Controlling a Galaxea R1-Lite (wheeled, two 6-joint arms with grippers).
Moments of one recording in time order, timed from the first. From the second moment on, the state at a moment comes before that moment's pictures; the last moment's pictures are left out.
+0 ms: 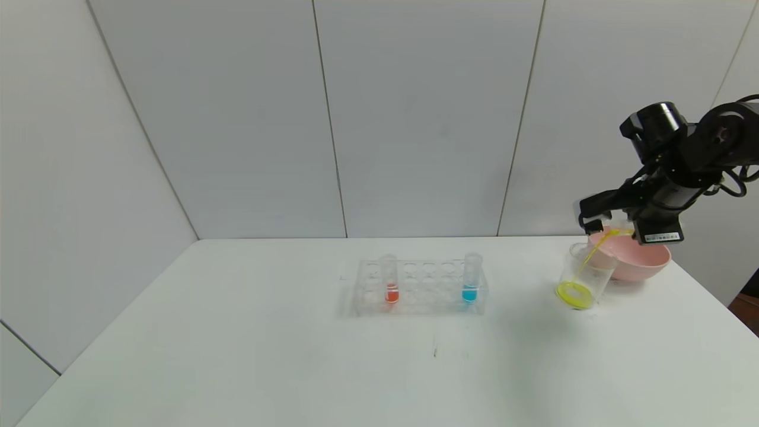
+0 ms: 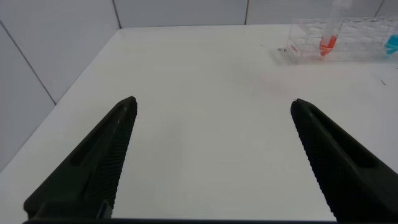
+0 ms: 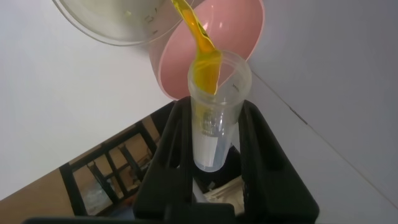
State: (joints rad) left arm 0.00 0.00 0.00 0.00 0.00 0.00; right arm 0.04 2.12 -2.00 0.81 -0.40 -1.46
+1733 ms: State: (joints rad) left arm 0.00 0.00 0.00 0.00 0.00 0.00; right arm -0.03 2.09 -2.00 0.74 0.06 -1.22
